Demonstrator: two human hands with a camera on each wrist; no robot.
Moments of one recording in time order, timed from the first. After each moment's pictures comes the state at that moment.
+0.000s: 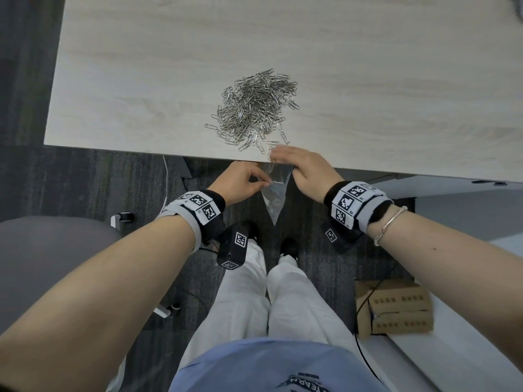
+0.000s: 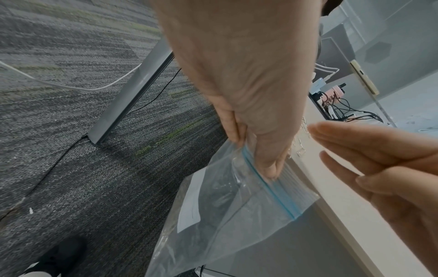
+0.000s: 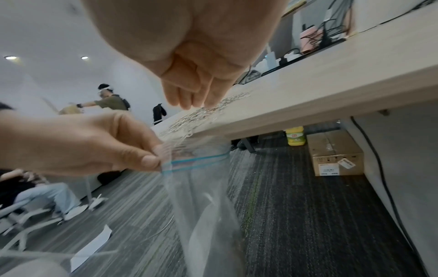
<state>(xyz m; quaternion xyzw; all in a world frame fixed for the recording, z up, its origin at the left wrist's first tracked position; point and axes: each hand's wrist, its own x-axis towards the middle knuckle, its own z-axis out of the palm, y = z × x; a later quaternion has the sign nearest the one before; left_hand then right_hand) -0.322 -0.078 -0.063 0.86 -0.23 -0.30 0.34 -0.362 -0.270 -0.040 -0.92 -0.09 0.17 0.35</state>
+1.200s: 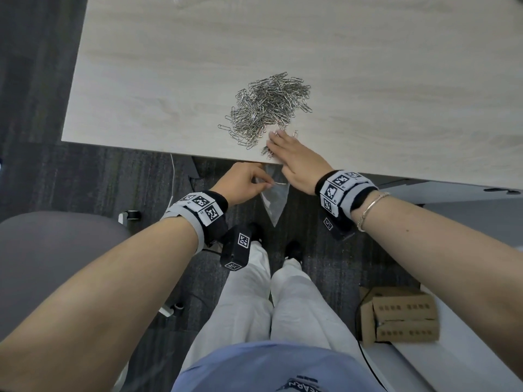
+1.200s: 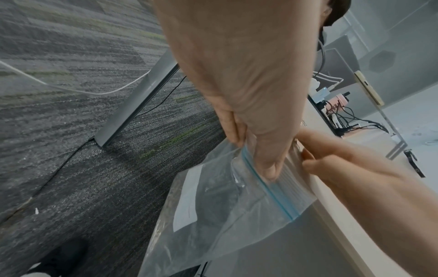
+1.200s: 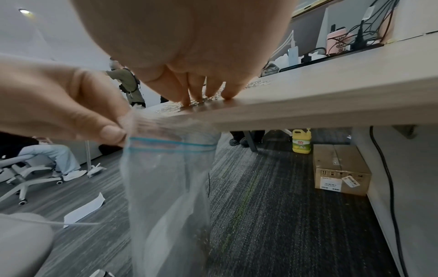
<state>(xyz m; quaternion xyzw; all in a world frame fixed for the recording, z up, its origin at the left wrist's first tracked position) -0.323 -0.062 -0.055 0.87 -0.21 -0.30 0.34 -0.332 -0.244 -0.049 -0.94 -0.18 0.22 0.20</state>
